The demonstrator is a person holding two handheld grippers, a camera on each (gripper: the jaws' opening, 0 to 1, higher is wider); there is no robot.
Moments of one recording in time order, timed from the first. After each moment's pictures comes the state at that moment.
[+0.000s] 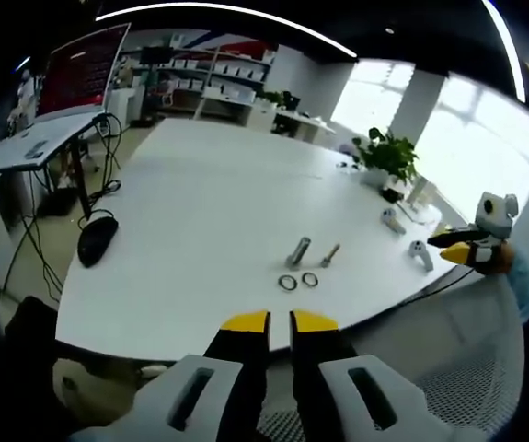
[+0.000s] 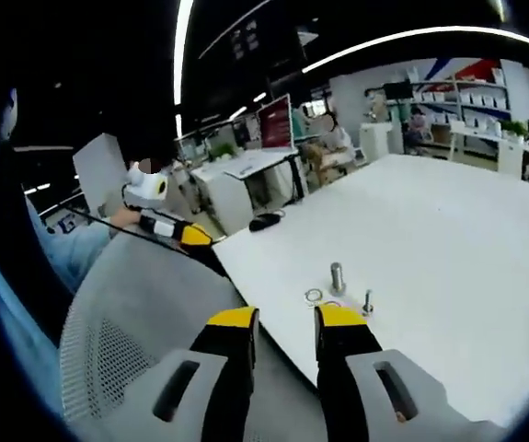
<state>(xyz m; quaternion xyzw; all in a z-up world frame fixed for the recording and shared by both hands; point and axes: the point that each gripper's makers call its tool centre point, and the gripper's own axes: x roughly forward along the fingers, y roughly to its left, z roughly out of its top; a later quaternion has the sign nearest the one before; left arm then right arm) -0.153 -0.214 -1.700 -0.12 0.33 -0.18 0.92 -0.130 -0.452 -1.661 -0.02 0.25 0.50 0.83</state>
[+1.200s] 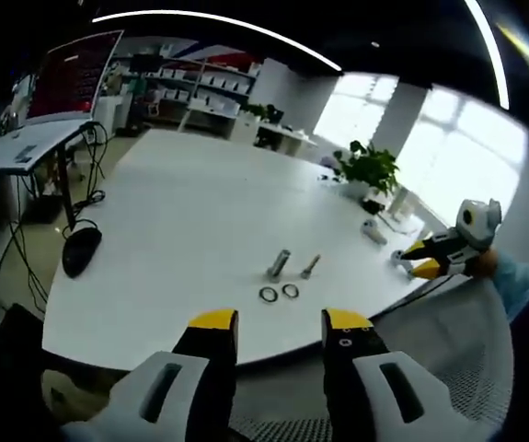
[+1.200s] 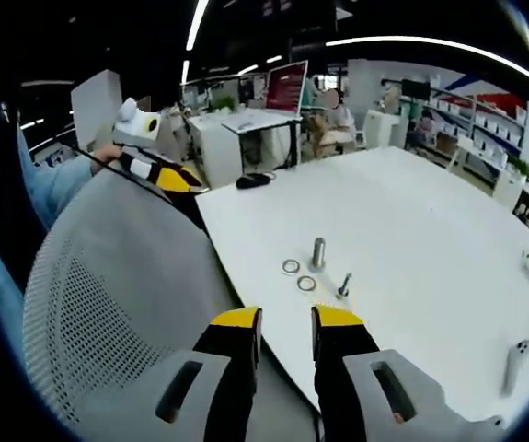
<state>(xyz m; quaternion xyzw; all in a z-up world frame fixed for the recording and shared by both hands) -0.155 -0.229 -1.689 -0.13 0.30 -0.22 0.92 -0.131 -0.463 -1.686 -0.16 0.28 0.48 0.81</state>
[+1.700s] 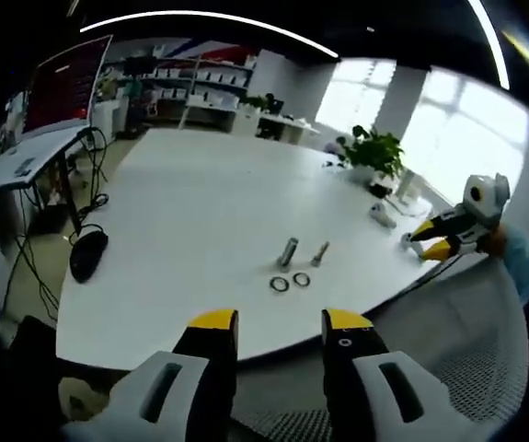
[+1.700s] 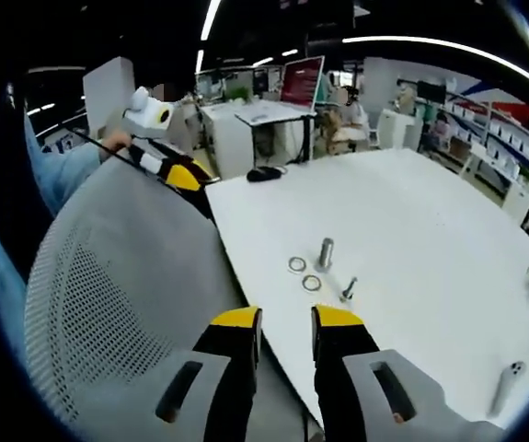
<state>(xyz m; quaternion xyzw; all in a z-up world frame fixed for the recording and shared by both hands) -0.156 -0.224 -1.701 -0.08 0.33 -0.21 0.92 -0.129 -0.454 -1.682 -0.21 0.29 0.53 0.77</state>
